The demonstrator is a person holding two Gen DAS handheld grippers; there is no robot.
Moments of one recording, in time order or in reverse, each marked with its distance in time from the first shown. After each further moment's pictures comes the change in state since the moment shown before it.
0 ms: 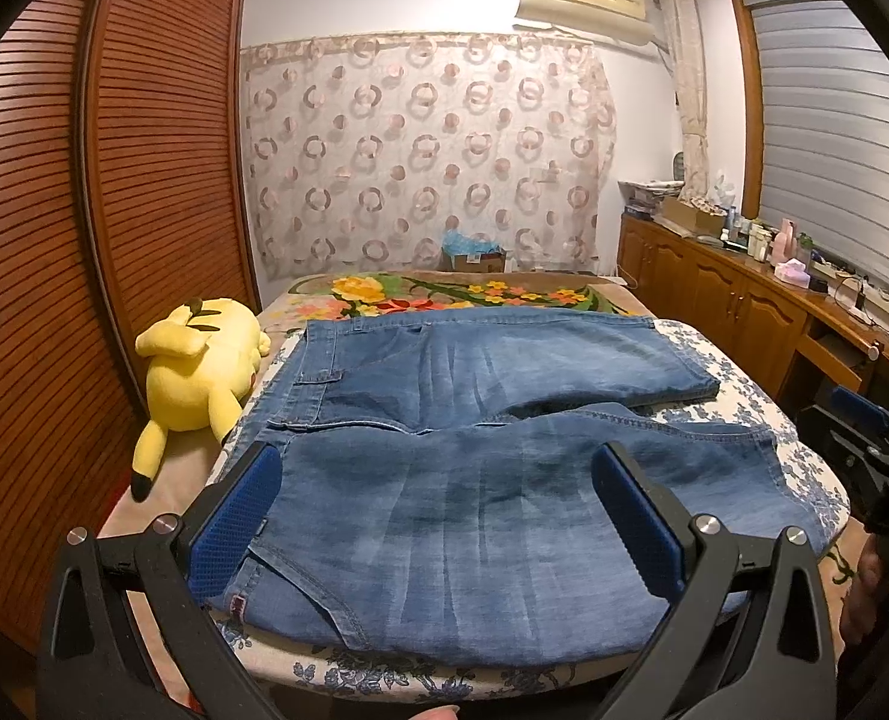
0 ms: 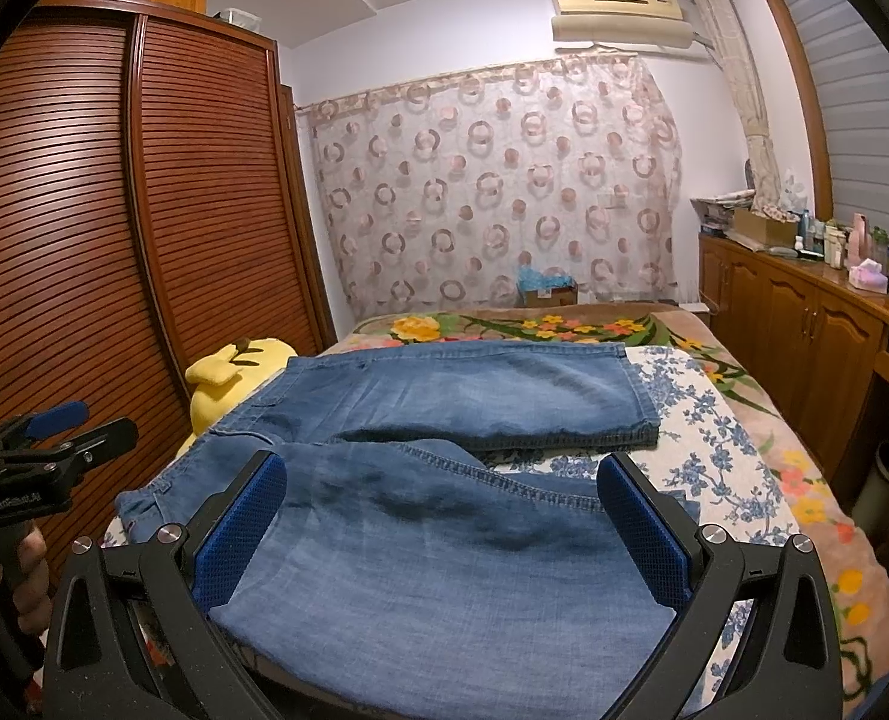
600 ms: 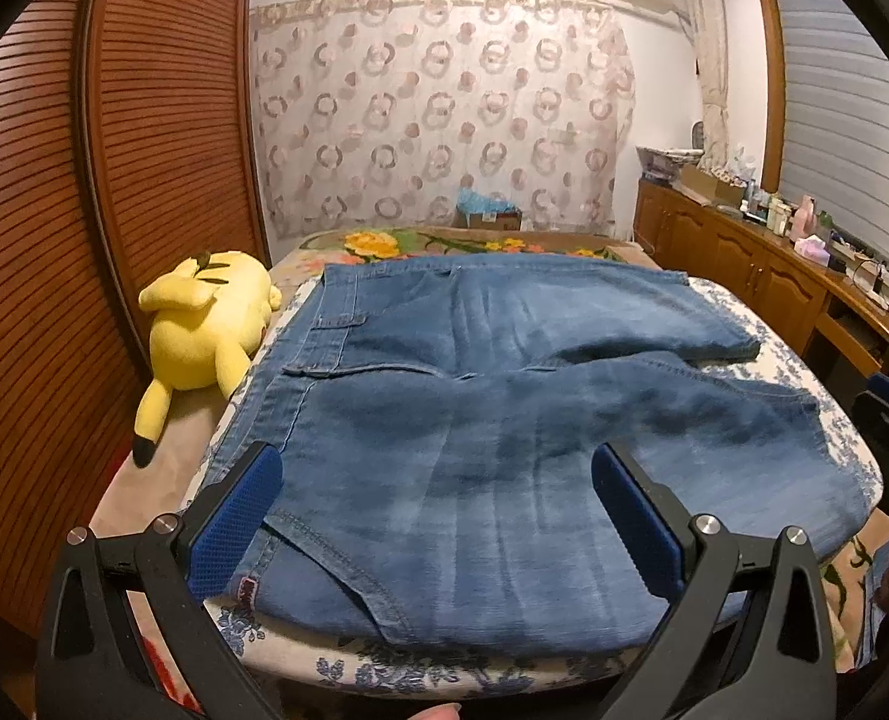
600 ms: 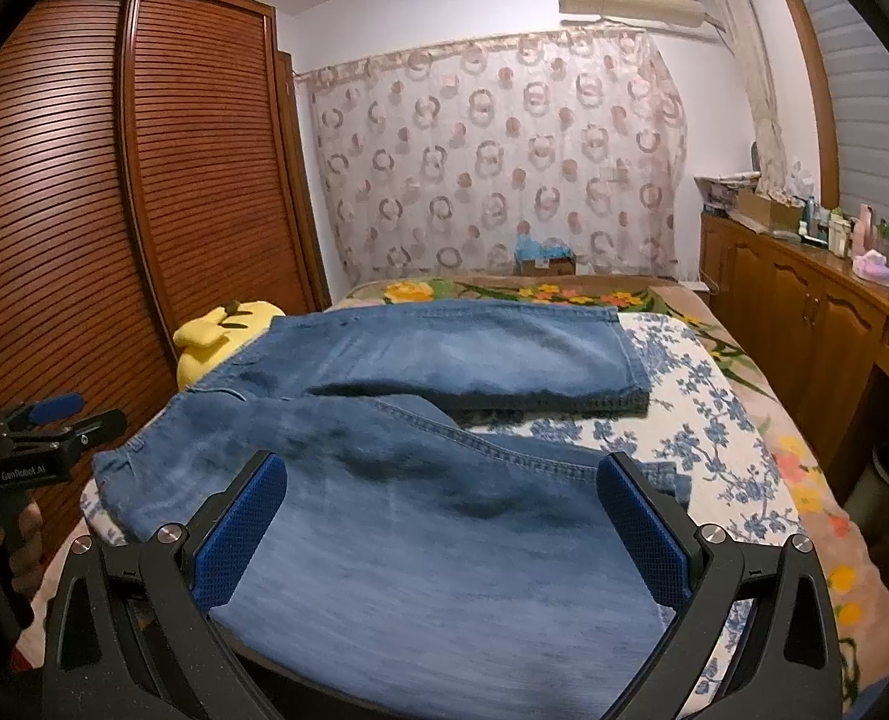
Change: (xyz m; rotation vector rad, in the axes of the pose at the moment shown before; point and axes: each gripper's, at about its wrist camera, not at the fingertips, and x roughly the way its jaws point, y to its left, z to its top) left arm 0.044 0.018 -0.025 -0.015 0.100 0.014; right arm 0.018 -0.019 -0.004 -0.017 0.078 -0.008
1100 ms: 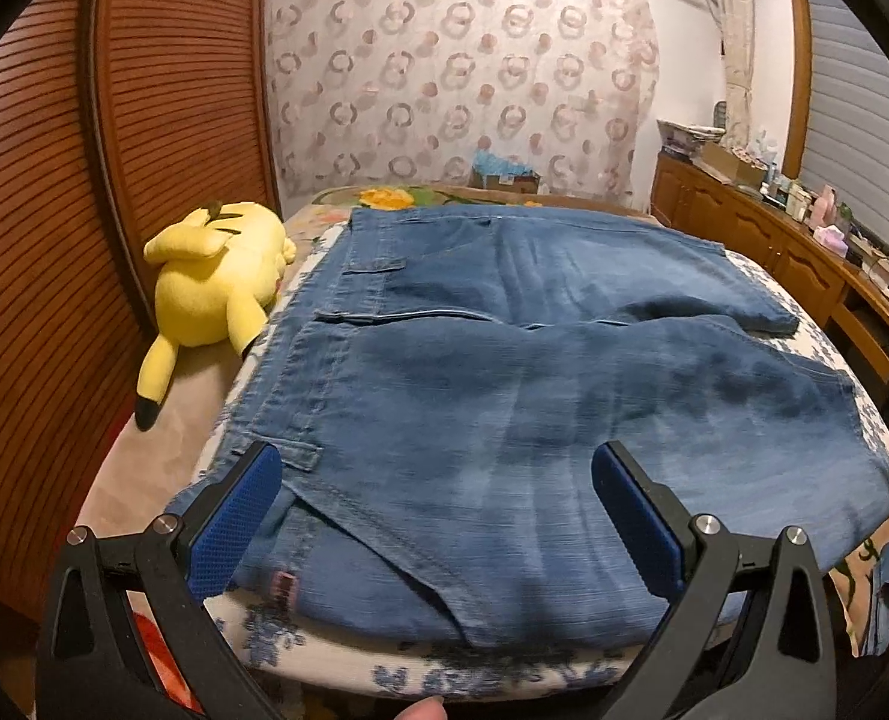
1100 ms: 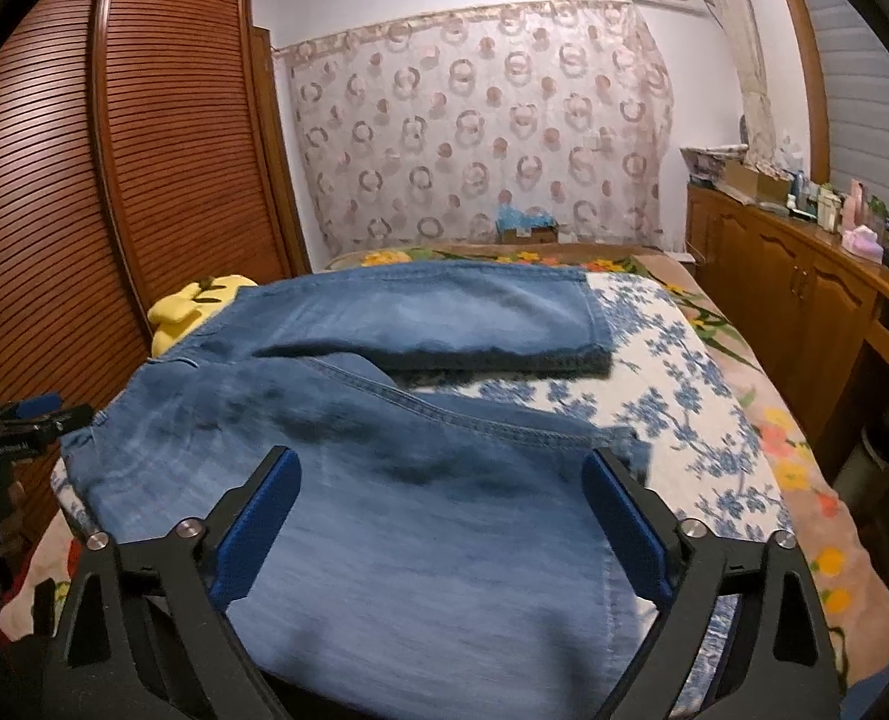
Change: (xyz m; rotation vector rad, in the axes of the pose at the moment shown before) left arm 0.034 0.044 -0.020 -0.039 0.088 0.019; right arm 0.001 -0.016 -0.006 0.018 0.071 -0.042
